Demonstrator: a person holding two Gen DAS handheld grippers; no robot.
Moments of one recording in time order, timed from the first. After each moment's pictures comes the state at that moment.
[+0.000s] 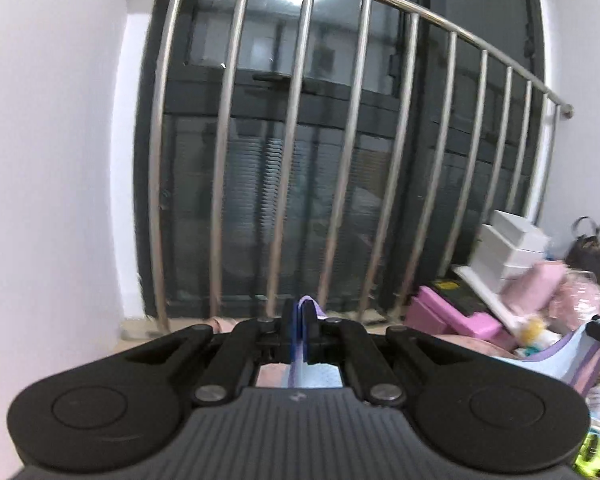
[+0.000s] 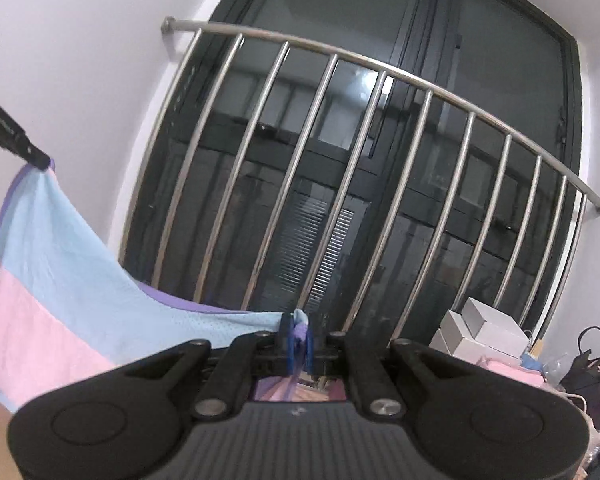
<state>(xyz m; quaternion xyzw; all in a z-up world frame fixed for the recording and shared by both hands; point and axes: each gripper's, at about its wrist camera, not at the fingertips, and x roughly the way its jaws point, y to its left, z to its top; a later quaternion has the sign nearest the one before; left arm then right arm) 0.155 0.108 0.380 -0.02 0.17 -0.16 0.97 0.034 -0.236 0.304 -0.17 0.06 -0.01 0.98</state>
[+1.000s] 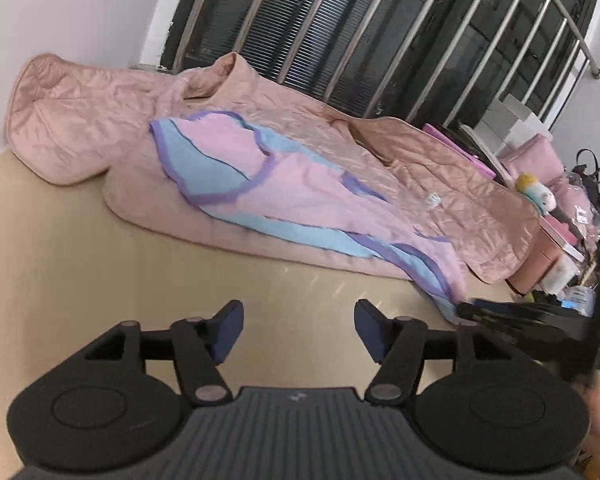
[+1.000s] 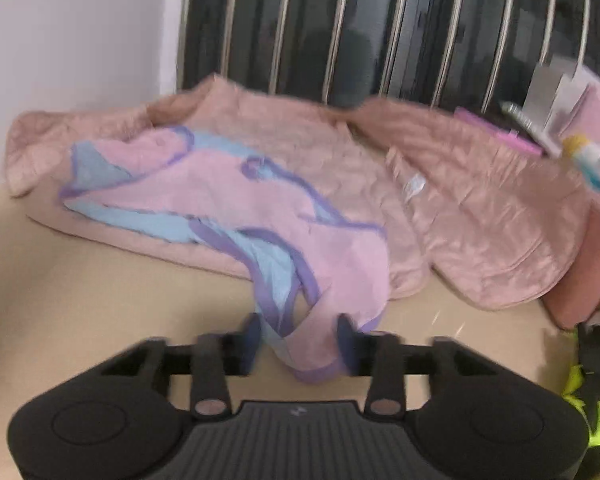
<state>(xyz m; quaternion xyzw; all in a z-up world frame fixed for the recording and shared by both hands) -0.021 0.097 0.061 -0.14 0.34 -0.16 0.91 0.018 -0.206 0.033 -0.07 0.35 0.05 0.93</state>
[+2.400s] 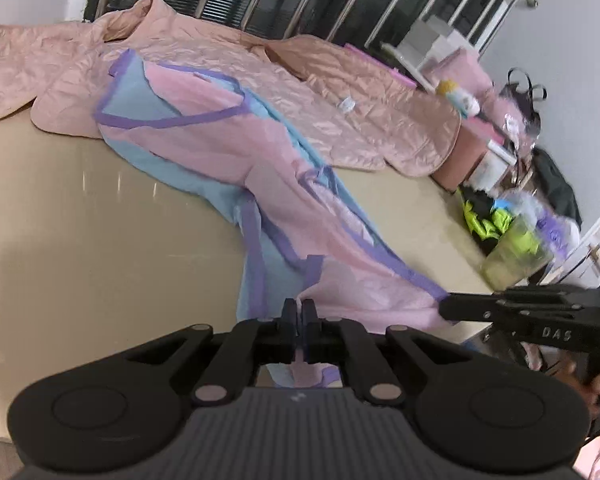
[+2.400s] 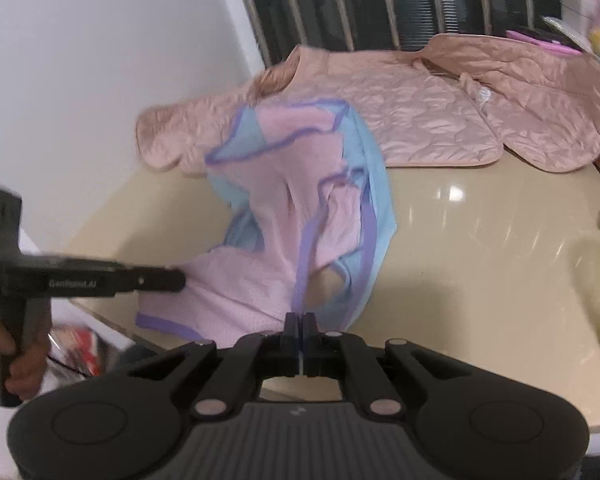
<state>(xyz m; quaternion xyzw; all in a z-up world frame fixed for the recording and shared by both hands) -0.090 0.065 0.041 -0.11 0.40 -0.26 0.87 -0.143 -0.218 0.065 0.06 0.39 0.21 0.89</state>
